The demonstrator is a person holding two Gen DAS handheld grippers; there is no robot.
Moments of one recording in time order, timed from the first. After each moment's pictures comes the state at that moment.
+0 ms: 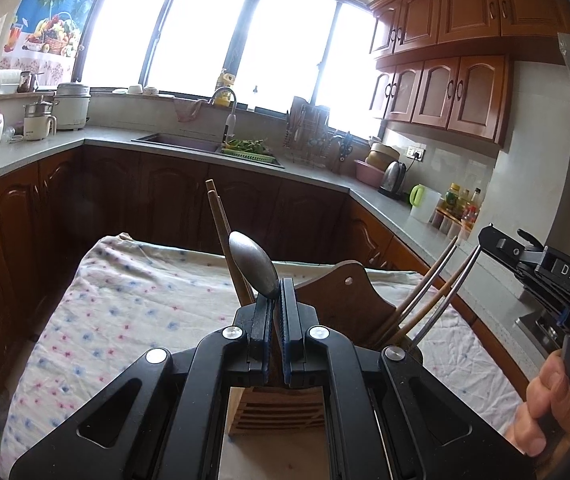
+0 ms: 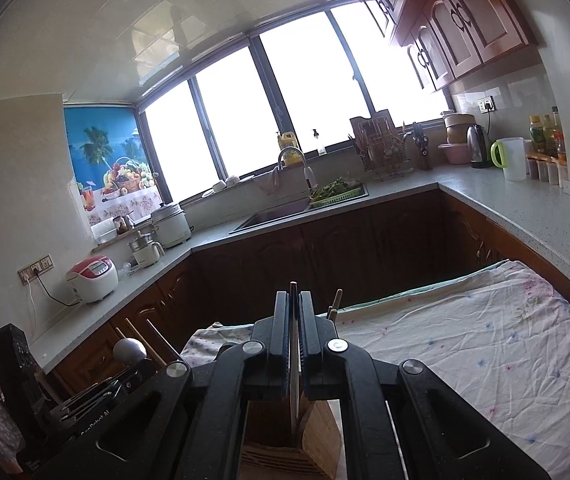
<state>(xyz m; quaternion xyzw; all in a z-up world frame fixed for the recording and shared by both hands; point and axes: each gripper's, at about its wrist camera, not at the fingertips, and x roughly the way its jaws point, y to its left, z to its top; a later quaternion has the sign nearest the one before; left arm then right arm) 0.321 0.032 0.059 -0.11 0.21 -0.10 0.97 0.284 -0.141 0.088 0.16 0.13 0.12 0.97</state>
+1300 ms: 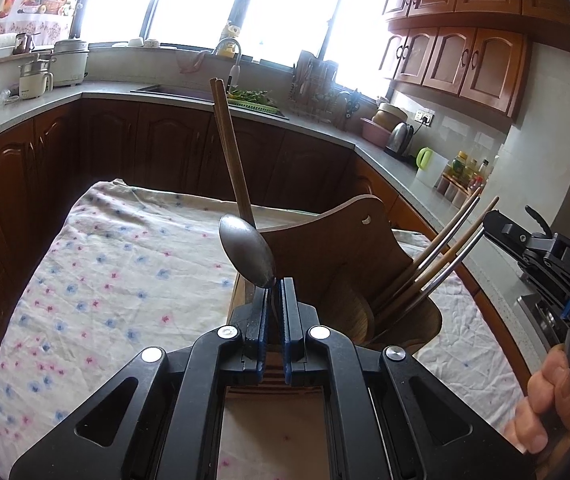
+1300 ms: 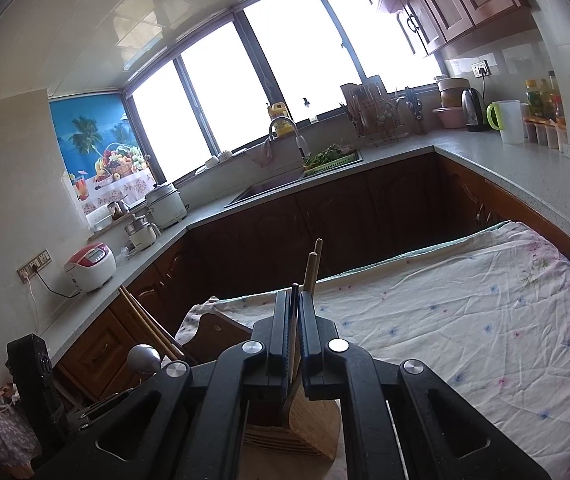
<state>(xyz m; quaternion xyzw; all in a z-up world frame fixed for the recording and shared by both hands) 0.336 0.026 0.030 -0.12 0.29 -0.11 0.94 0.299 -0.143 0.066 0.17 0.18 0.12 0.96</state>
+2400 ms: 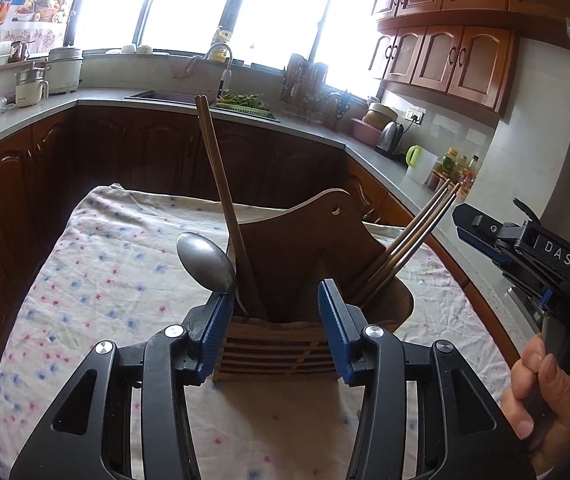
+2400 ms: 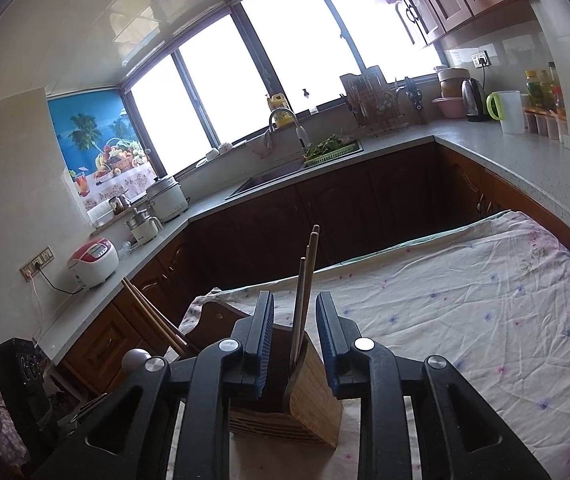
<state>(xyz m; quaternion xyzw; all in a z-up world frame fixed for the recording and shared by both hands) 0.308 0.021 0.043 -0.11 0.28 -0.12 0.95 0.293 -0.145 0.061 0.18 0.20 0.13 0.95</state>
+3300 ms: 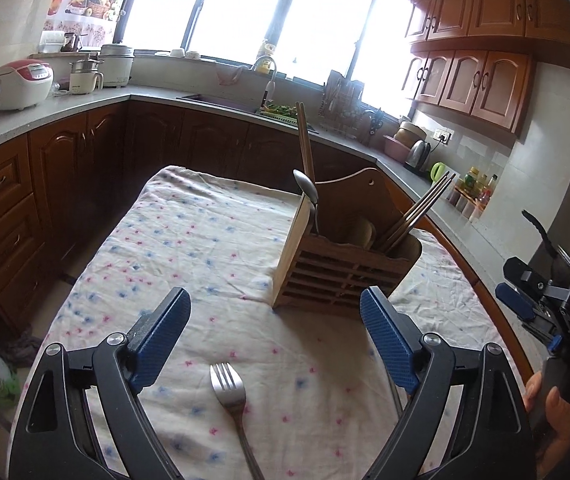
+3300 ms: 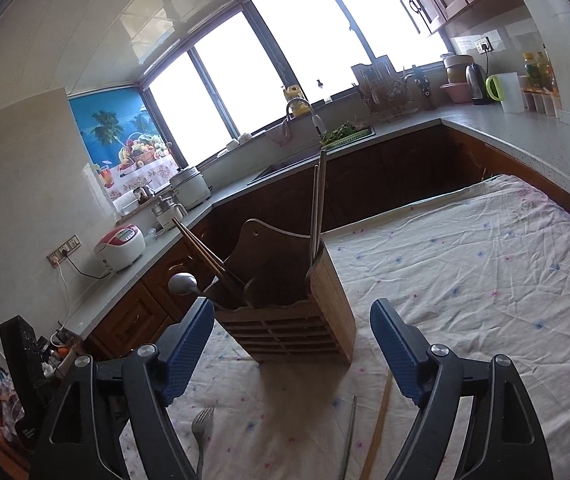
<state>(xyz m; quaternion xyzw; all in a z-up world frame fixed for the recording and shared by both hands) 0.194 0.073 0.034 -0.14 0.27 -0.05 0.95 0.192 -0.146 0.028 0.20 0.20 0.17 0.94</state>
